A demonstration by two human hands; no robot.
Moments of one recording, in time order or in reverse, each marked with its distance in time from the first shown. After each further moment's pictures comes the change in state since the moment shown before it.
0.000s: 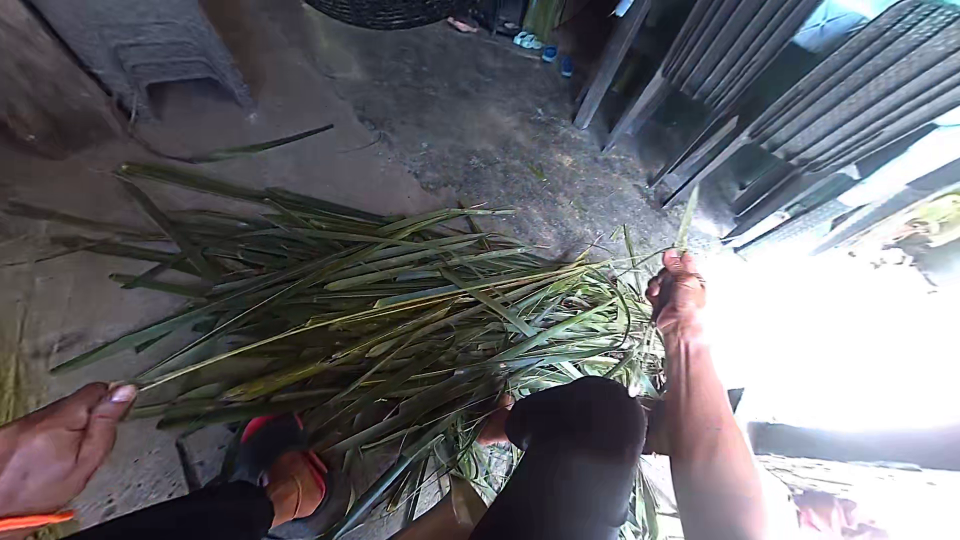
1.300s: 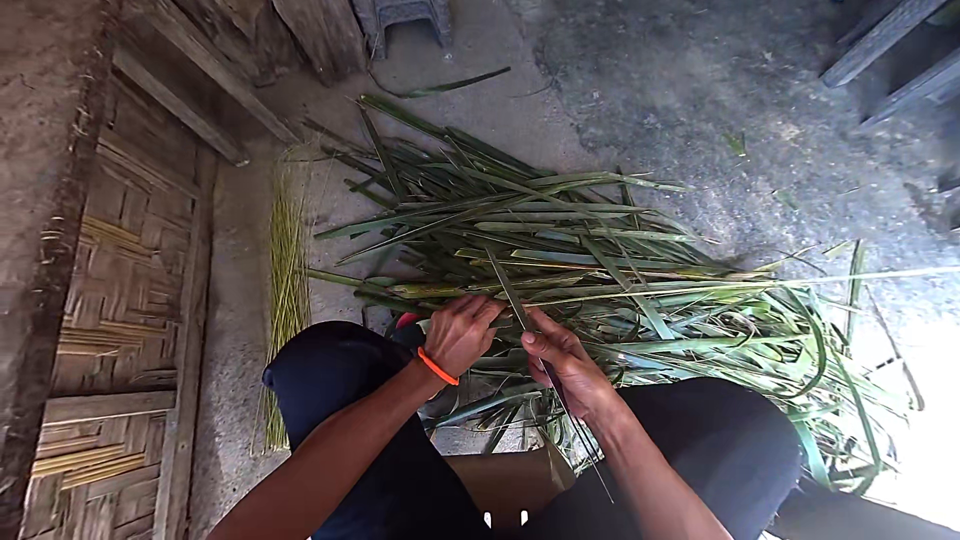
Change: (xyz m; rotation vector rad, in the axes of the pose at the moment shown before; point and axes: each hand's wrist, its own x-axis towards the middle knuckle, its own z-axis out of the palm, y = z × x) left_hand -0.008 0.181 0.049 -0.146 0.379 0.348; right_hand -0.231 0.091 0.166 0.091 -1.190 0.609
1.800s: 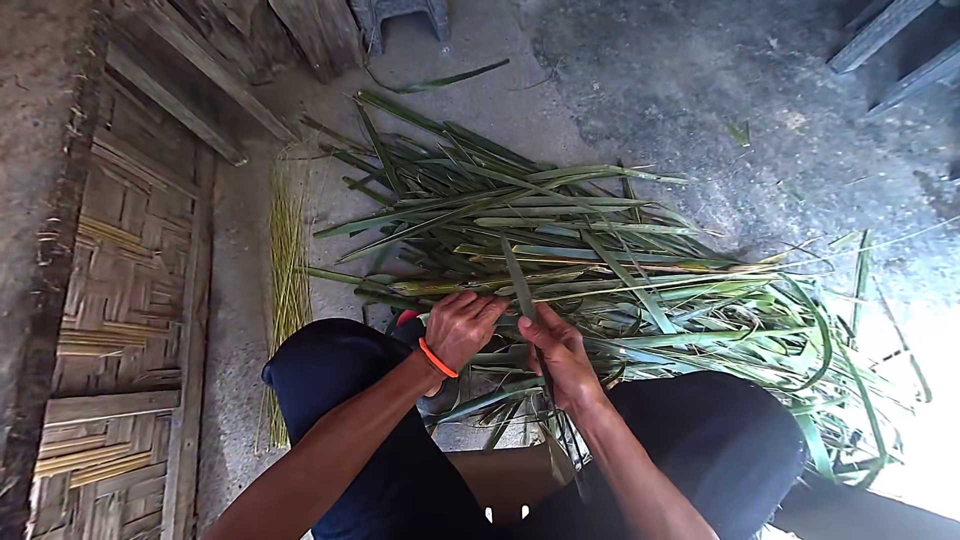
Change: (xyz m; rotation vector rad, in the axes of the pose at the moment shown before) left_hand 0.000 -0.009 0.009 0.126 0.107 0.172; right_hand 0.007 0.005 0.017 0.020 0.290 -0.036
